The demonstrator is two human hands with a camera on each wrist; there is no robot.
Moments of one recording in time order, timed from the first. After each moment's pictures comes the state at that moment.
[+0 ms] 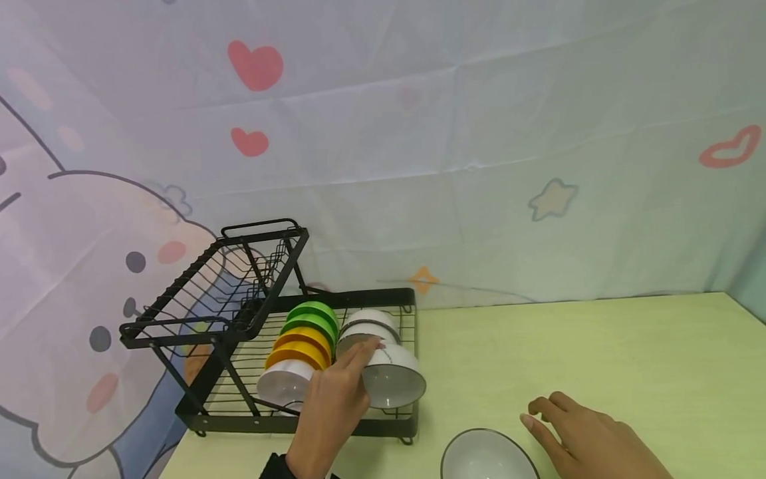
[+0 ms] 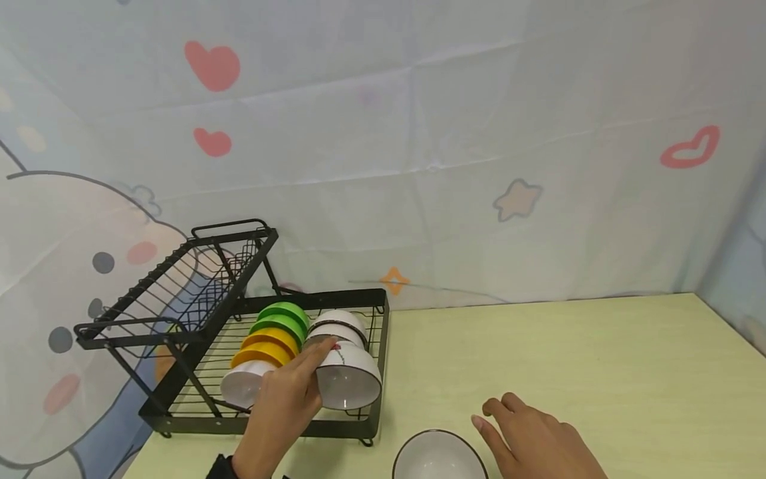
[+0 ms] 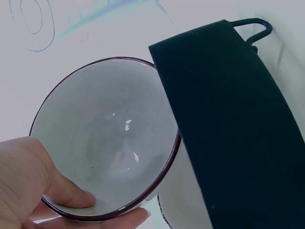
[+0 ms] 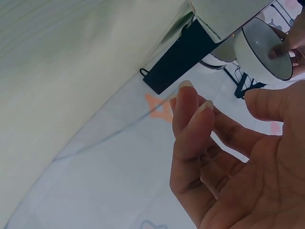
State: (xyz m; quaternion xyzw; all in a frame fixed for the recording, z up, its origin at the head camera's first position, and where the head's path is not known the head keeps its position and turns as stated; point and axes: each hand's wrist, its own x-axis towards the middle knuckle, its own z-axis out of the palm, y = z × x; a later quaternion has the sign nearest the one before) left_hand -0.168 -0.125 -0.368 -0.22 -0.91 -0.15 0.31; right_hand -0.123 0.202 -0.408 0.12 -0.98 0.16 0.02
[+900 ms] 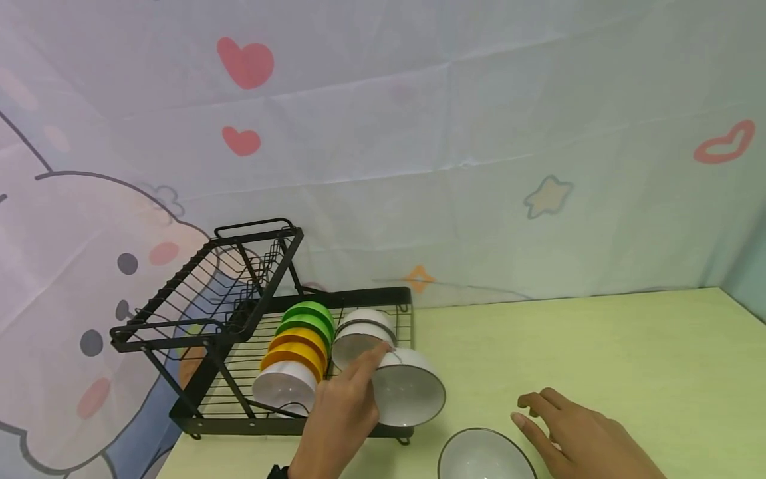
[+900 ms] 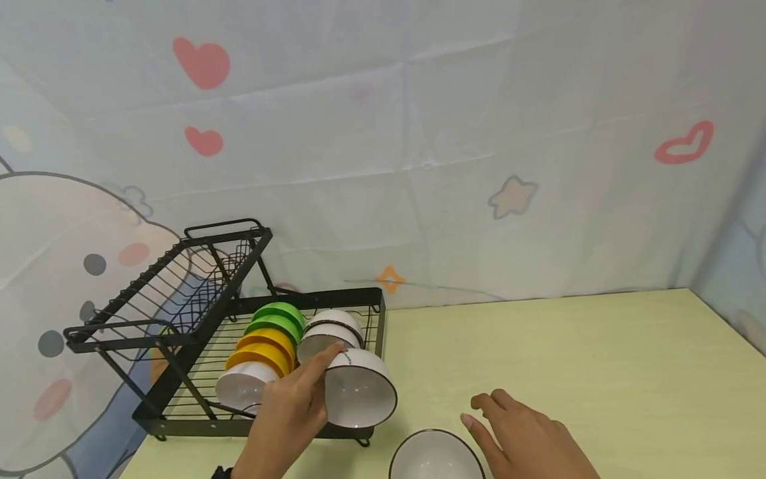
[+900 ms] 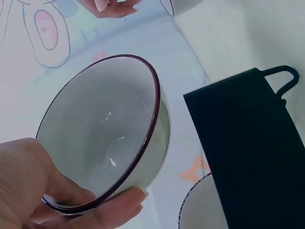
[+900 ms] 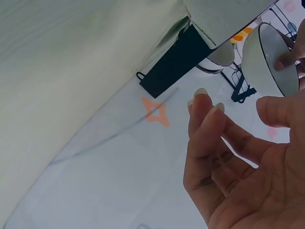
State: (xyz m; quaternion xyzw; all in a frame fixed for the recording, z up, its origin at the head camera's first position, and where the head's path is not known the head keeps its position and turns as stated) left_hand -0.151 -0.111 -0.363 -0.25 -0.89 -0.18 0.33; right_hand -0.116 0.195 -0.403 0.12 -0.97 0.19 0.05
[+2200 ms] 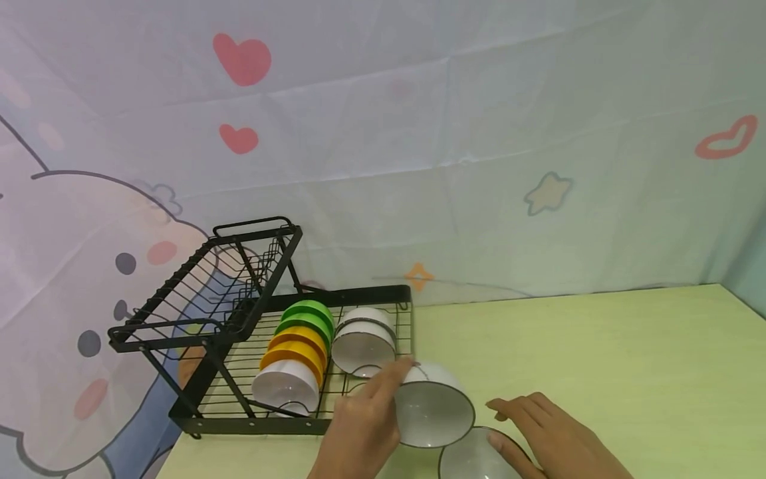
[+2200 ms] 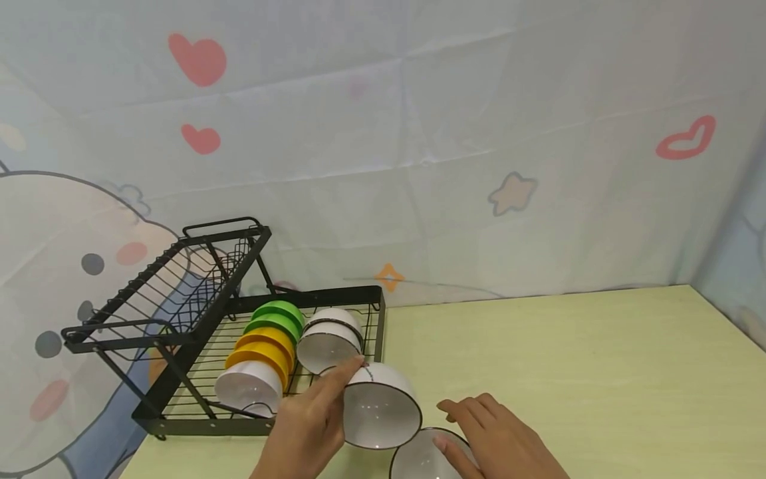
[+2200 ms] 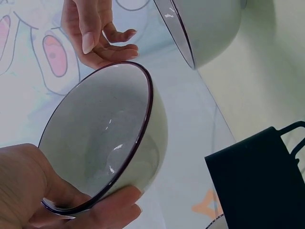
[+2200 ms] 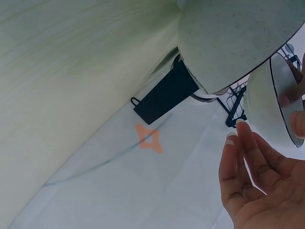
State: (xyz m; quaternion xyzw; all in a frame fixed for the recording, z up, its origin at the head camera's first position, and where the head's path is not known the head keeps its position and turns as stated) left_hand -0.133 -0.090 -0.364 -0.30 -0.86 -0.17 0.37; right_hand -0.110 0.169 -0.416 0.26 -0.90 0.17 0.31
